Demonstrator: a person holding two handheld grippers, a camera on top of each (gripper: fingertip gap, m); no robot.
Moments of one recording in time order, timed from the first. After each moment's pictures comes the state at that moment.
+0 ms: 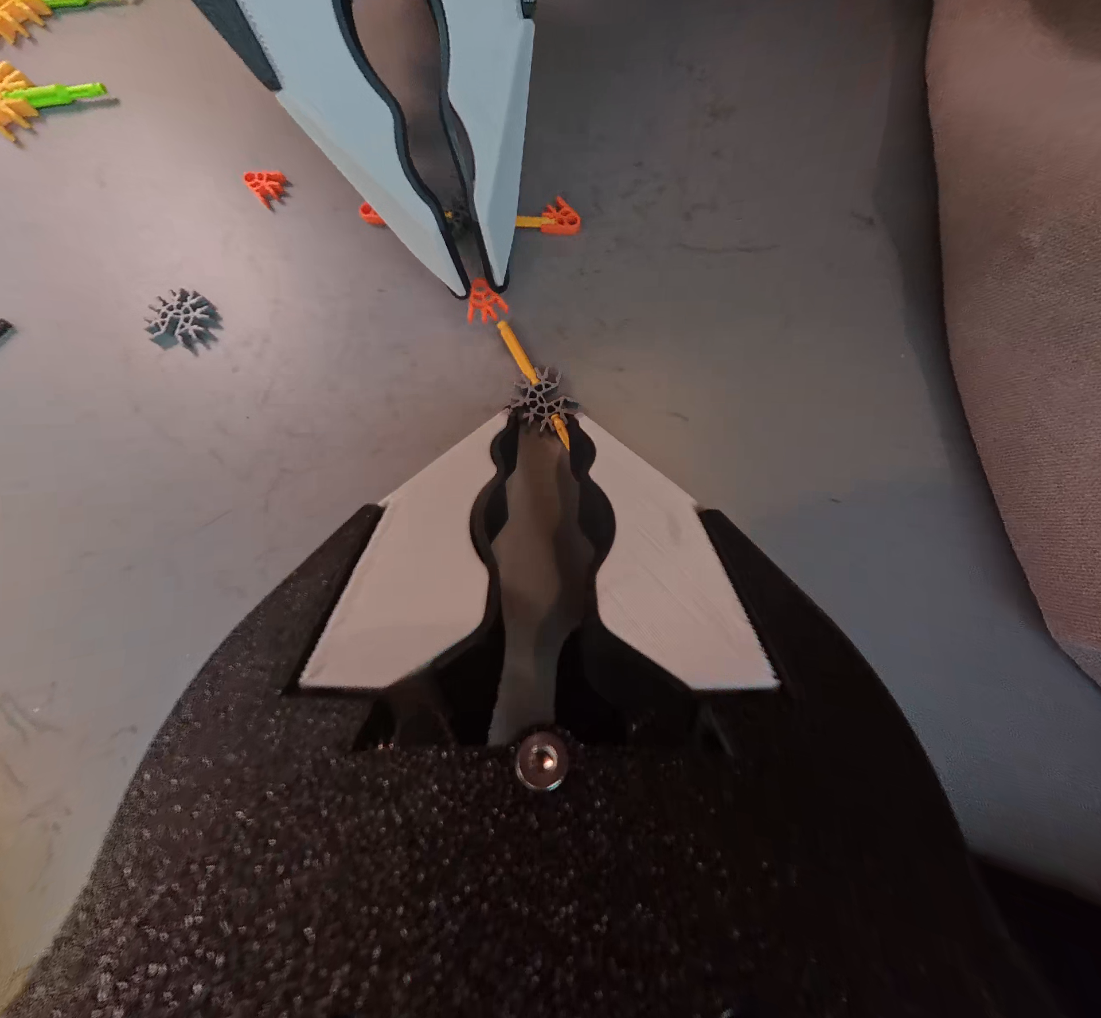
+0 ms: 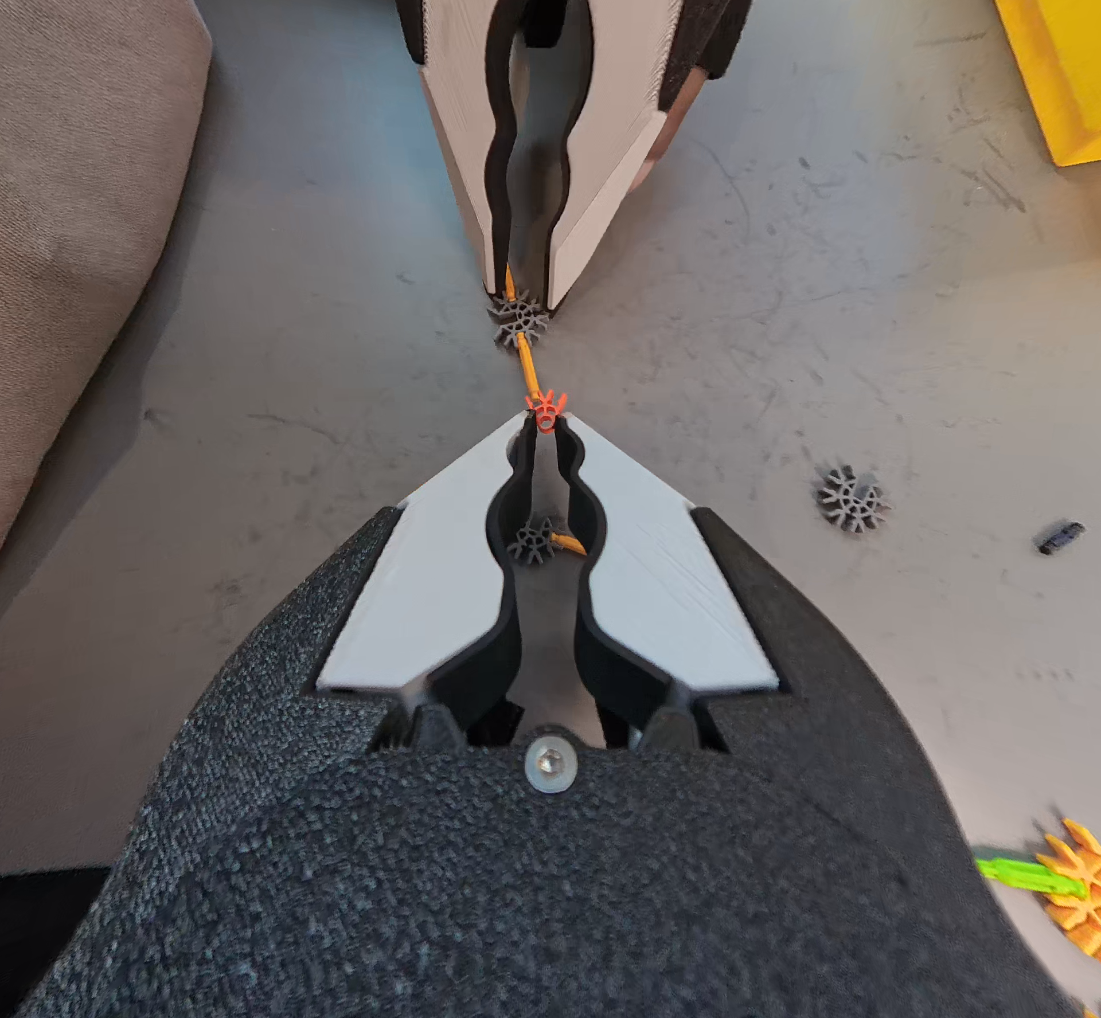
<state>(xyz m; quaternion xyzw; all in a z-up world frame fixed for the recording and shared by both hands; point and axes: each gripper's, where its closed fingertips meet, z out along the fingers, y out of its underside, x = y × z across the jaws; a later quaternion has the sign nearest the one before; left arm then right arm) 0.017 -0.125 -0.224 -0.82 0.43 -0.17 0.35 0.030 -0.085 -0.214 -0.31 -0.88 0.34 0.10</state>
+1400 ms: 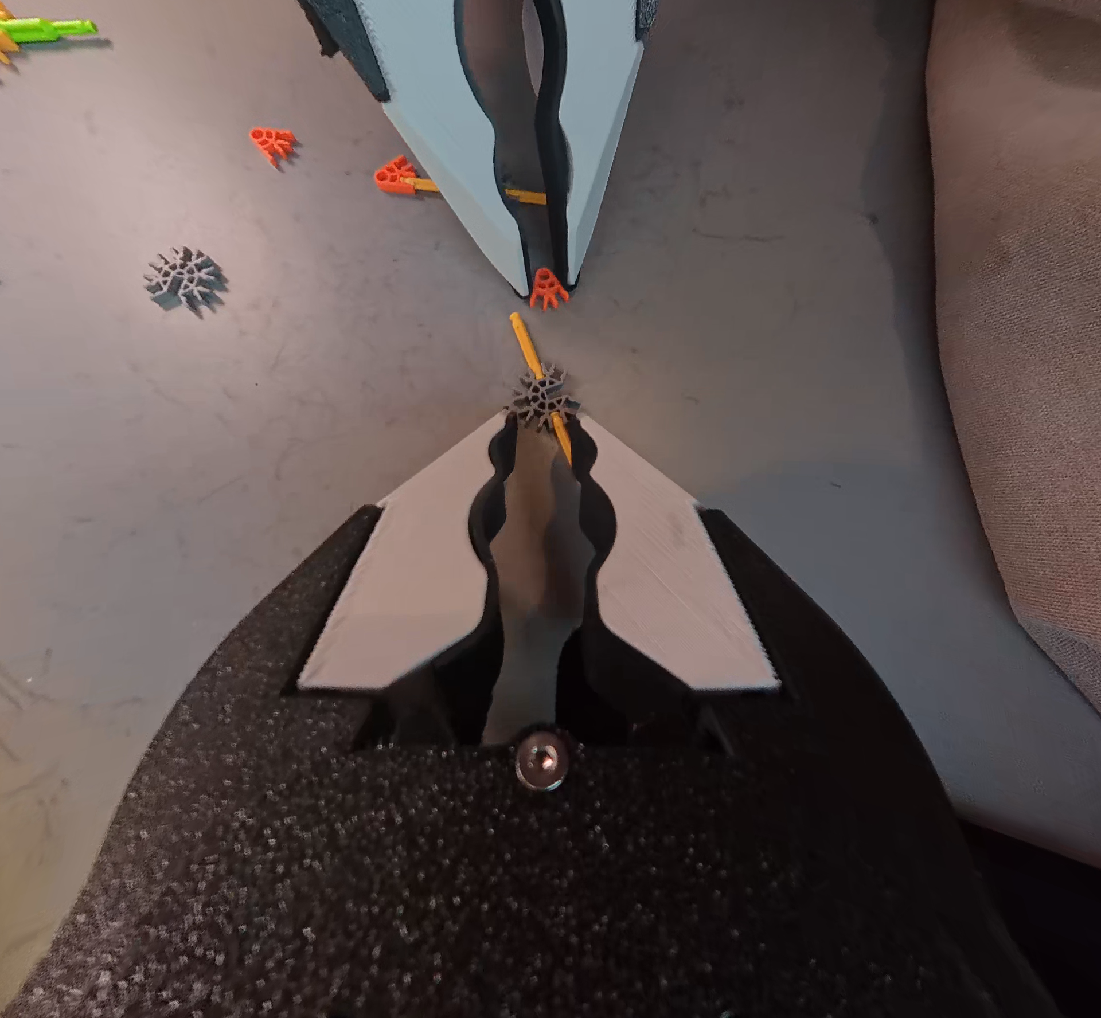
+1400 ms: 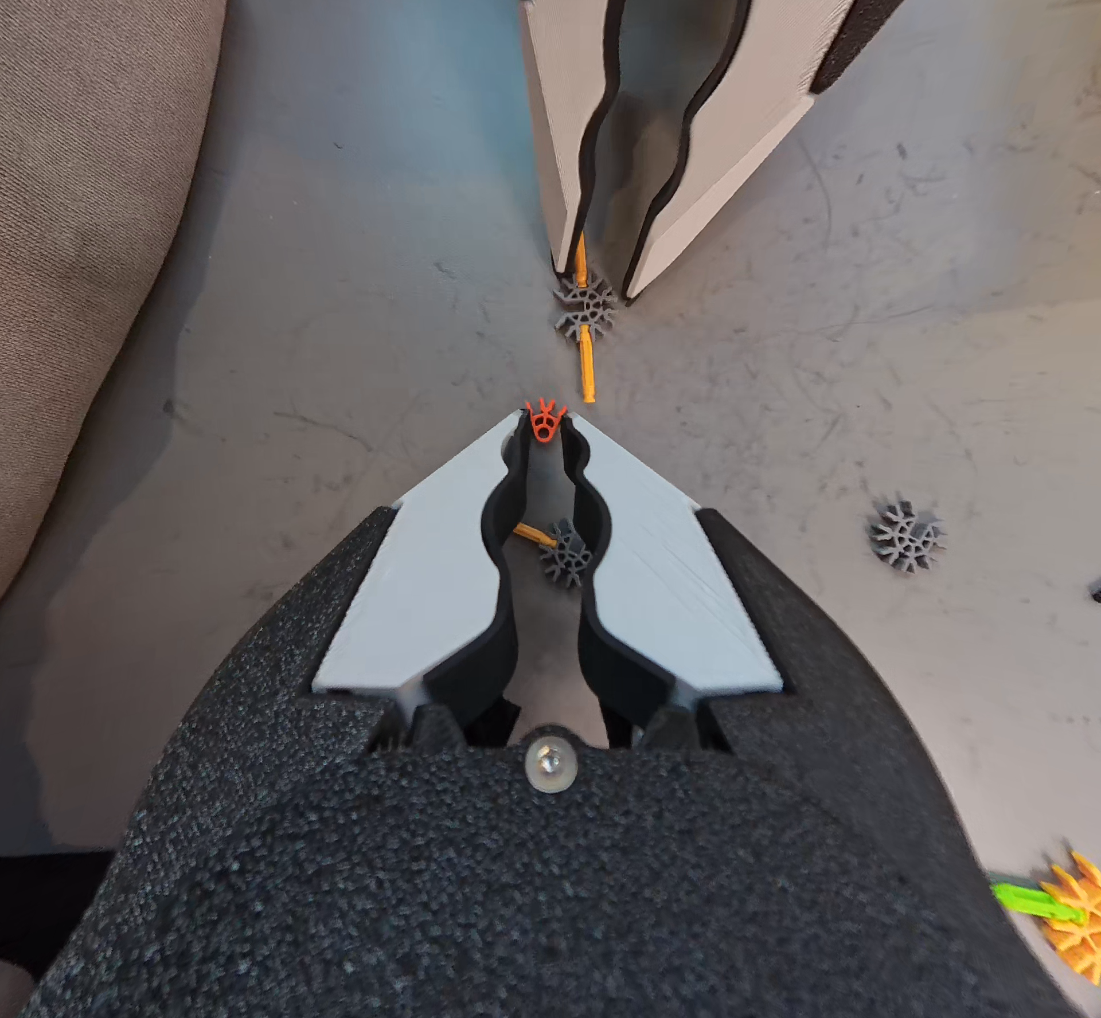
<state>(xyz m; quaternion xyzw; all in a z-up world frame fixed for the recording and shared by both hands) 0.007 -0.125 -0.224 -0.83 0.41 -0.19 0.33 0.038 -0.100 -0.224 -0.30 -0.91 0.28 0.08</state>
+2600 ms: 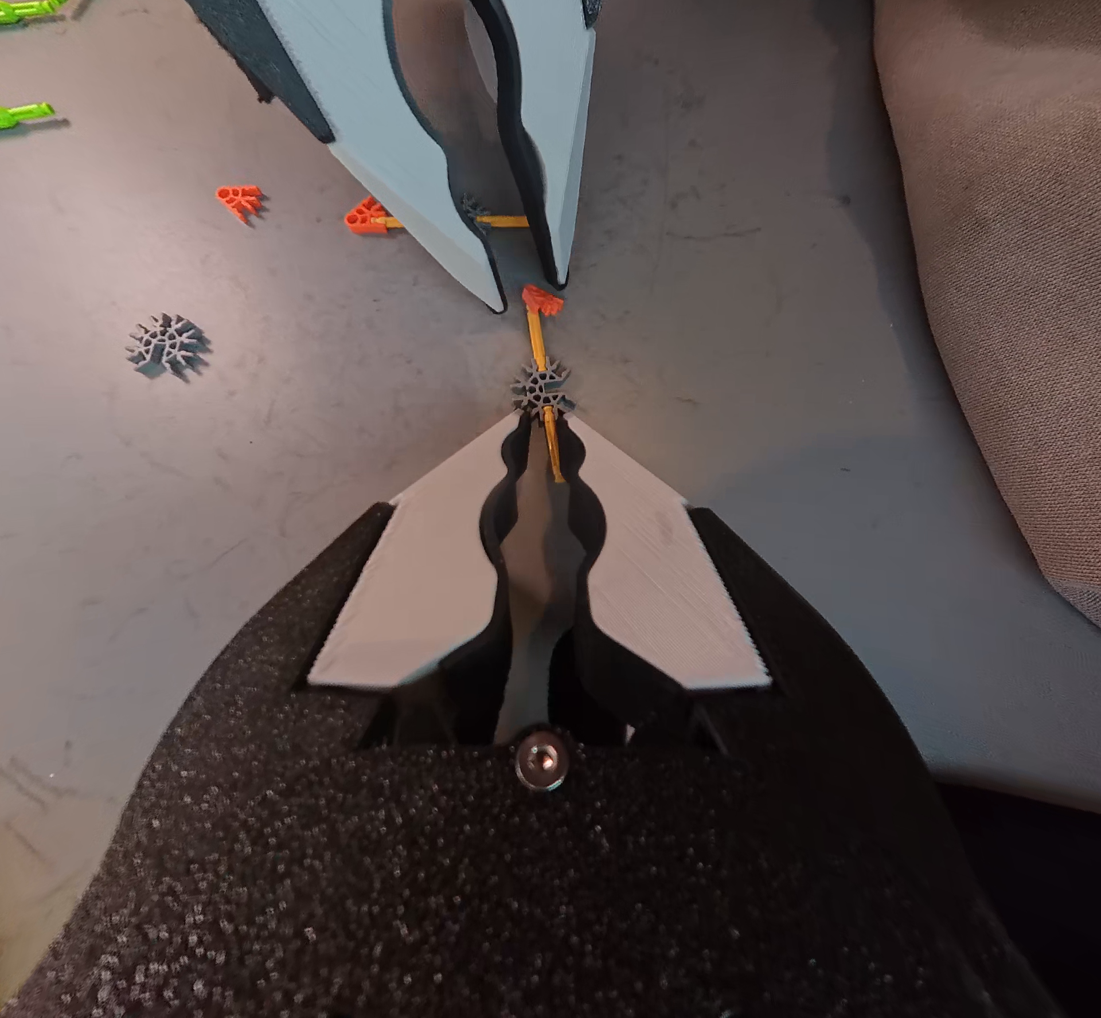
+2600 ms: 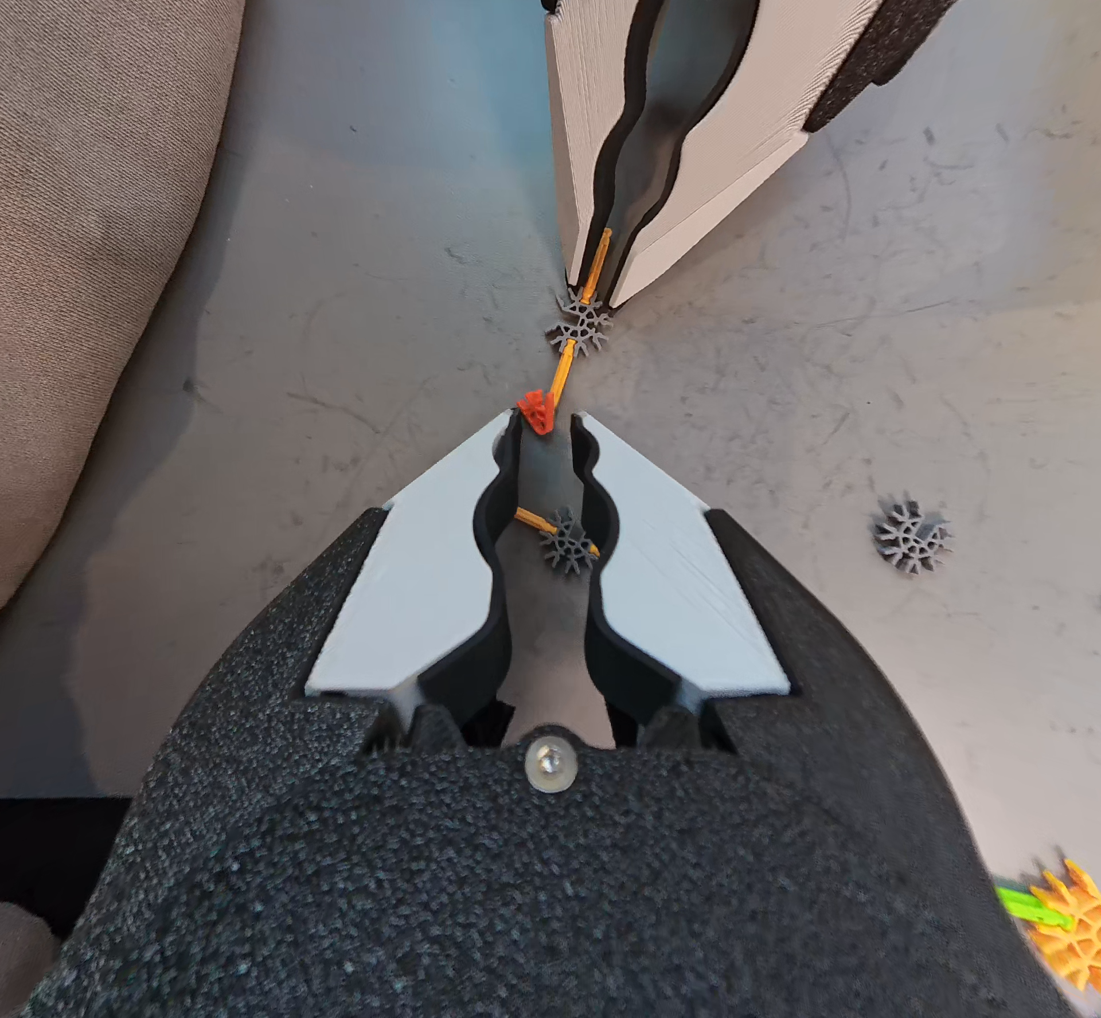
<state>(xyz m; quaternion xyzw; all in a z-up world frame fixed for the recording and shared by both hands) 0.013 -0.121 -0.224 -0.80 0.46 -0.21 0.33 0.042 -0.098 -0.222 -0.29 -0.91 0.28 0.05</state>
